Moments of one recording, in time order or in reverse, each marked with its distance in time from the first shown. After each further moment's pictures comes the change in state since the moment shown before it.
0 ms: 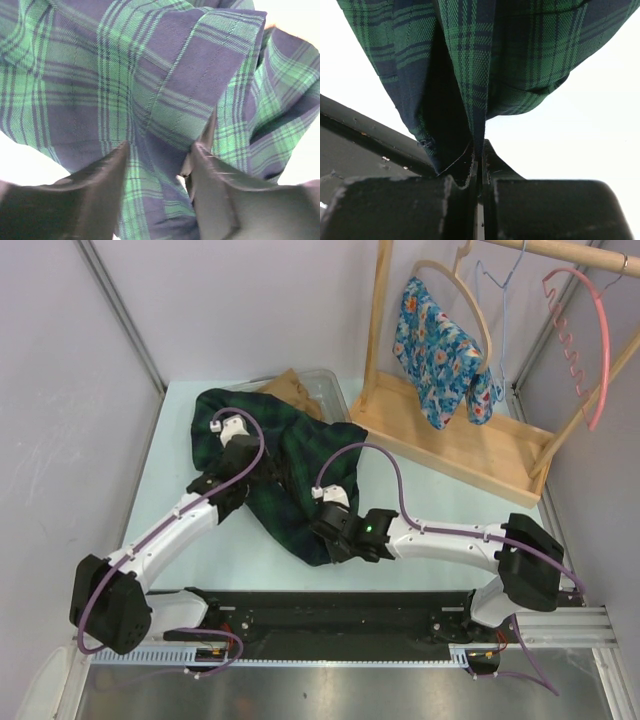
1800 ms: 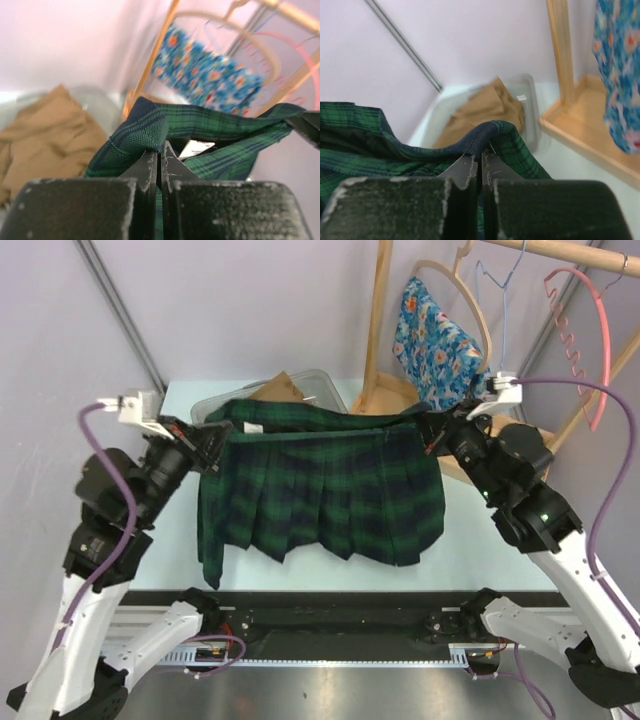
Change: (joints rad) left arm 0.029 -0.433 0.512 -0.195 0.362 0.244; right arm -0.571 -0.658 0.188 0.293 -0.093 -0.256
